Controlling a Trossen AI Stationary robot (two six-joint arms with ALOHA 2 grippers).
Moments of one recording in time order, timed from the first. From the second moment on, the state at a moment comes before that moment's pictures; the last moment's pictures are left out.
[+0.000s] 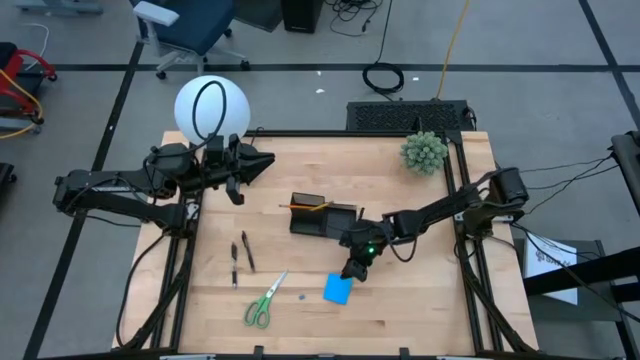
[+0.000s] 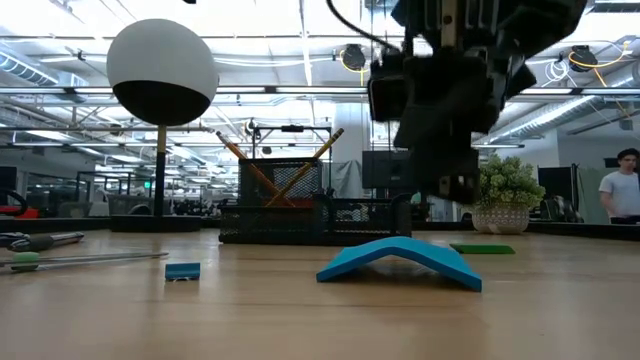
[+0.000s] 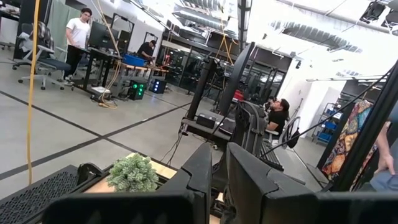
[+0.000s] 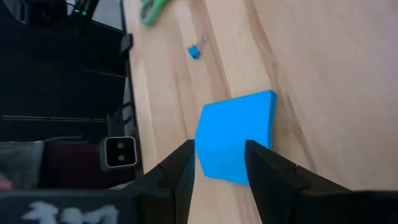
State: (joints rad) left arm 0.04 0.88 0.87 0.18 -0.16 -0.32; right arm 0.18 1.73 0.80 0.23 -0.43 0.88
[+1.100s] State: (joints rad) left arm 0.04 0.88 0.87 0.18 -0.16 -0.32; right arm 0.15 1.78 0.80 0.24 -0.39 0.82
